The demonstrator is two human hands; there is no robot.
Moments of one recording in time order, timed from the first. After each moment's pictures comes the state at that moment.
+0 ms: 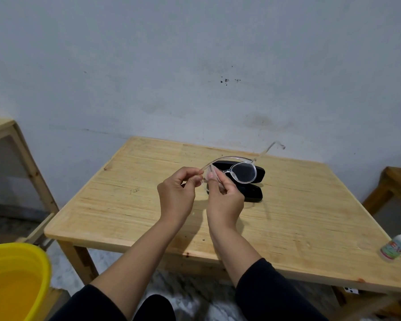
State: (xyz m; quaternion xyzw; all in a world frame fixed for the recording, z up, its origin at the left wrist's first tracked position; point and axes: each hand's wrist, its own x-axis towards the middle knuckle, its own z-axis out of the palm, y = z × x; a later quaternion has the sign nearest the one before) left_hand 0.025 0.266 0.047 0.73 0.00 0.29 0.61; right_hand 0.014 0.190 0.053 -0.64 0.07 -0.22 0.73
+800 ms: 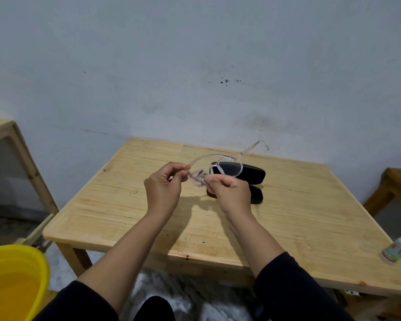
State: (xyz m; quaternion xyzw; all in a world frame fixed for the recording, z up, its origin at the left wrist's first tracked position) left_hand 0.038 0.292 0.047 0.73 0.01 0.32 0.61; right_hand 0.029 0.160 0.069 -0.74 0.05 -0.07 0.67
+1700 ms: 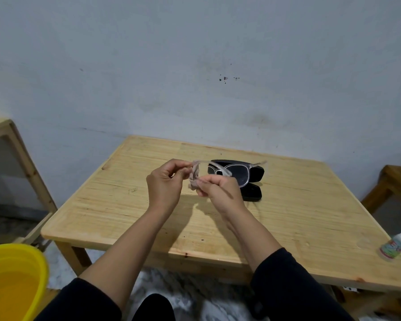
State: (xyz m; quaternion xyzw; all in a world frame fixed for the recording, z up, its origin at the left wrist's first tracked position) left_hand 0.041 0.289 0.049 0.73 -0.02 0.30 0.62; right_hand 0.027 0.167 0.071 -0.75 -0.01 0.03 0.66
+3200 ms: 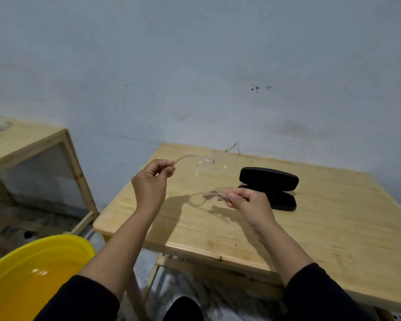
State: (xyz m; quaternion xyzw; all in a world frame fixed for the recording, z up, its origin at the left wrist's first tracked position) left_hand 0.025 0.383 0.057 0.71 0.10 0.35 0.60; right_hand 0.018 0.171 0.059 -0.77 -0.01 0.03 0.64
